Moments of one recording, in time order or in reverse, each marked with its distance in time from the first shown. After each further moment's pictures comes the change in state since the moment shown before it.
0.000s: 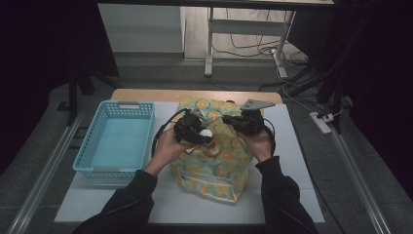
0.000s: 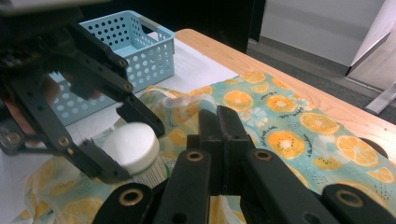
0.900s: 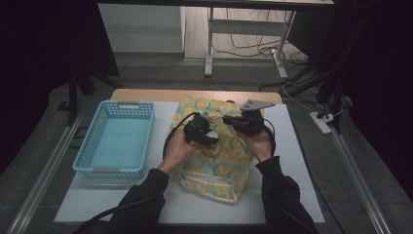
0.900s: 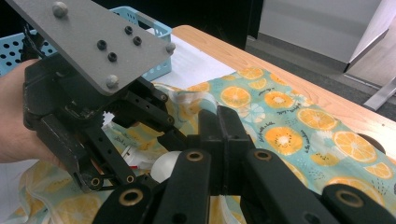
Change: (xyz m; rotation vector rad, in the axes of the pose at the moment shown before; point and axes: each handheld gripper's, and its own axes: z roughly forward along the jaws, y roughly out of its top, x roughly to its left) left arm 0.010 0.001 0.046 0.015 0.028 -0.024; right arm -0.002 -0.002 0.002 0.011 -0.006 0.000
